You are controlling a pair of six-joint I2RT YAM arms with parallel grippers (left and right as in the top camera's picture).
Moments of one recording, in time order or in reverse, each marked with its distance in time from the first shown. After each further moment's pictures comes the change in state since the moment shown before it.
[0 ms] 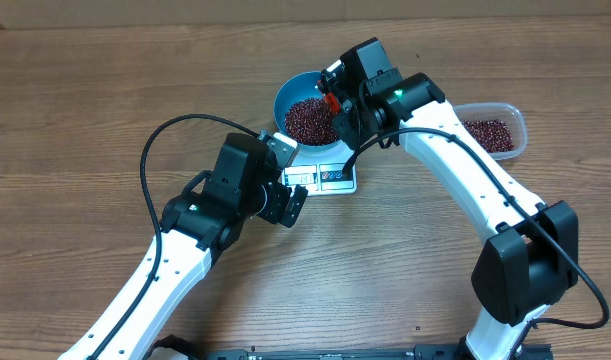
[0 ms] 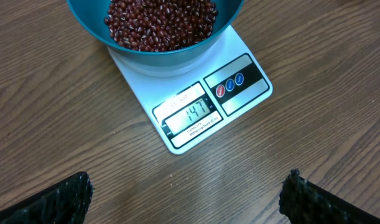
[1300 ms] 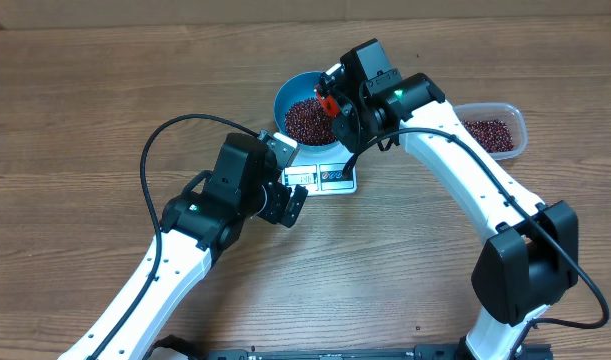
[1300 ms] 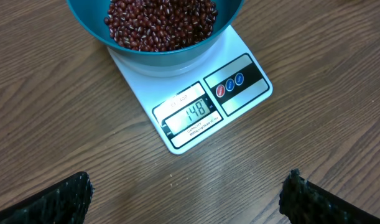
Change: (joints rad) left arm 0.000 0.000 0.000 0.000 0.000 0.000; right arm 0.000 0.000 0.000 -0.023 -0.041 -0.003
